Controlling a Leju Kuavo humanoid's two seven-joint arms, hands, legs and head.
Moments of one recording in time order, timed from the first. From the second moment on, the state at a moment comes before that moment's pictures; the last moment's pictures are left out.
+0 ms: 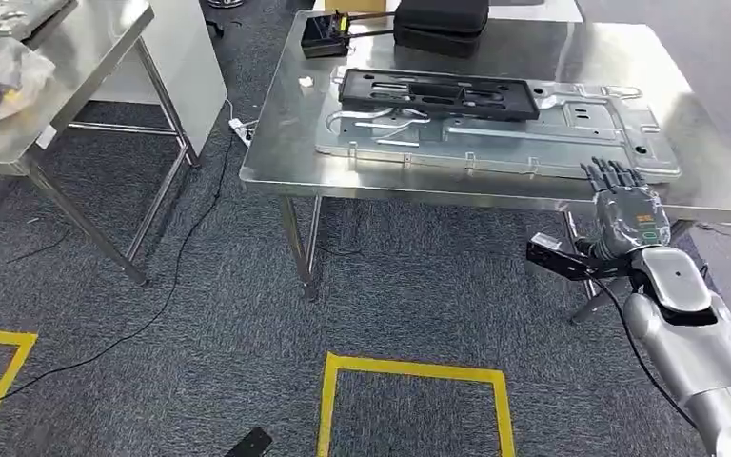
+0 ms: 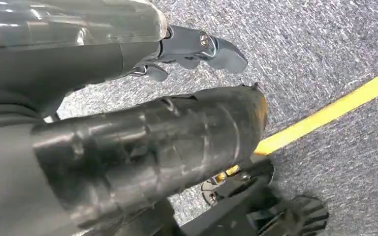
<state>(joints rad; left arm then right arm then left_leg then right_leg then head) -0.17 -0.16 0.32 -0.21 -0.97 0.04 -0.29 -0.65 -0.55 0.48 -1.10 1.04 -0.21 -0.14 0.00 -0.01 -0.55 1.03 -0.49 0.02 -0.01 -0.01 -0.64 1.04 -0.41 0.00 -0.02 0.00</state>
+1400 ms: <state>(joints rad) -0.17 -0.15 0.32 -0.21 -0.97 0.04 -0.29 -0.64 -0.54 0.46 -1.09 1.04 -0.21 -0.14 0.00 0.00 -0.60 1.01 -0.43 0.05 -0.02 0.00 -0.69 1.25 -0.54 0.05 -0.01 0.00</state>
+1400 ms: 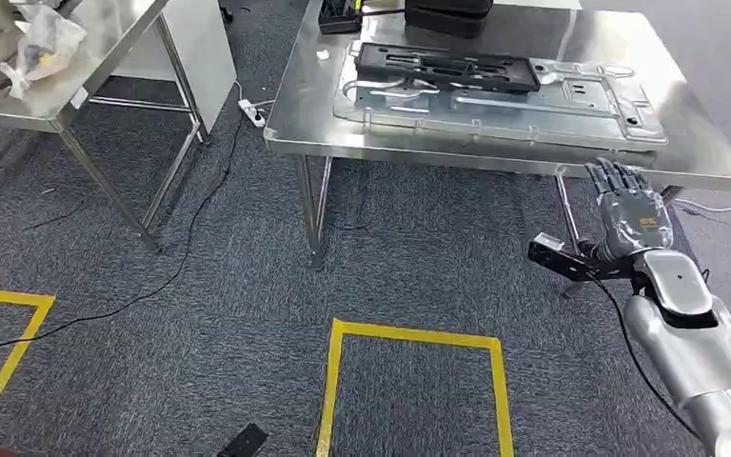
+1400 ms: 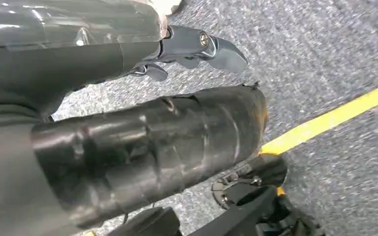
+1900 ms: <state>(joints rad) -0.17 -0.15 0.32 -0.21 -0.97 0.04 -0.29 -0.64 -0.54 0.45 -1.10 1.04 -0.21 -0.13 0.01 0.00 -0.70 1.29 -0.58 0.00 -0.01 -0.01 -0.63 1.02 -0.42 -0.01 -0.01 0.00</state>
